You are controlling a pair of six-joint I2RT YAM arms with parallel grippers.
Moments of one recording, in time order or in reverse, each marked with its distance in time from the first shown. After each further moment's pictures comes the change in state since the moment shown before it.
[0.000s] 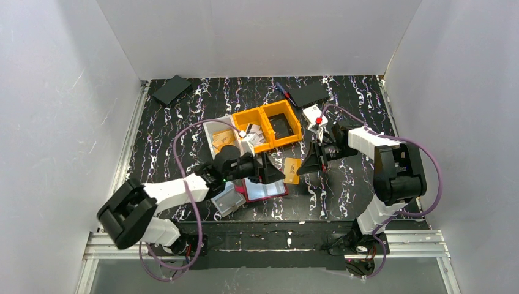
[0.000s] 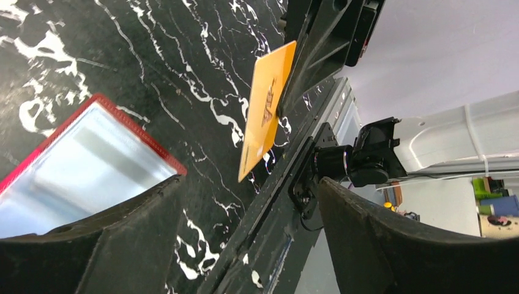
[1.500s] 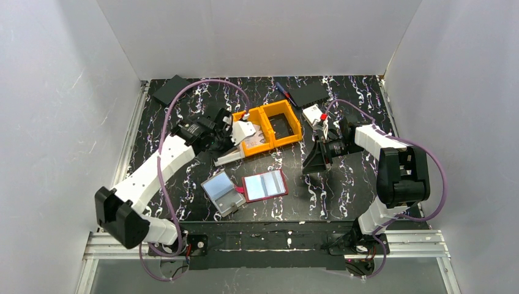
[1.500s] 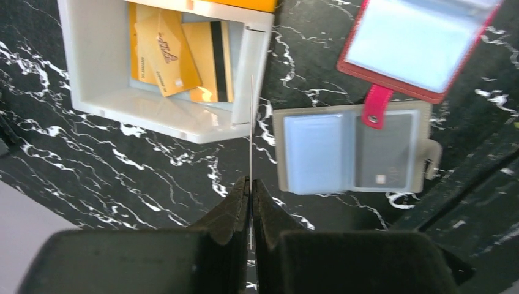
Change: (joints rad) left arm 0.200 0.042 0.744 -1.413 -0.368 1.306; right arm -0.061 -0.034 0.037 -0.021 0.108 -0.013
